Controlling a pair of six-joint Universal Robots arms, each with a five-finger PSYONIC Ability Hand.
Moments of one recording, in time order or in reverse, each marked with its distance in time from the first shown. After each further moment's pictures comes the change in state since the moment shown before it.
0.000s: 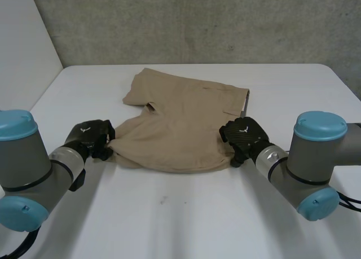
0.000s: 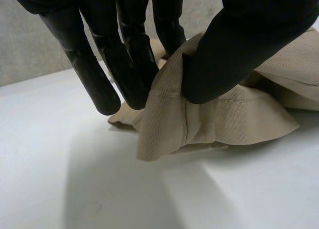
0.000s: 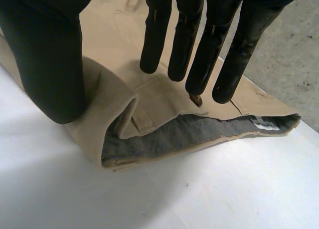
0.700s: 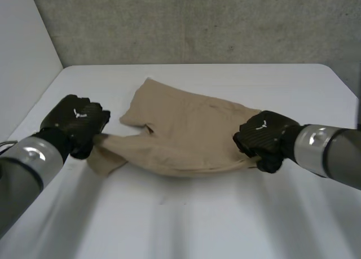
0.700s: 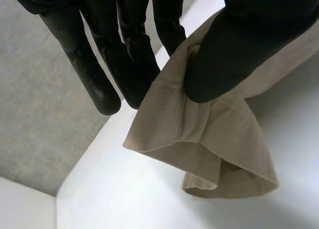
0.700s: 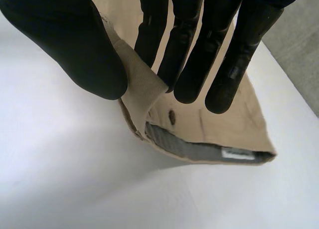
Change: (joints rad) left arm -0.092 0.438 -0.042 -0.319 -0.017 0.643; right arm -0.029 -0.405 -0.117 0.854 -0.055 -0.375; left_hand 0.003 0.004 0.005 0.000 0.000; right_hand 0.361 0.461 0.458 0.471 0.475
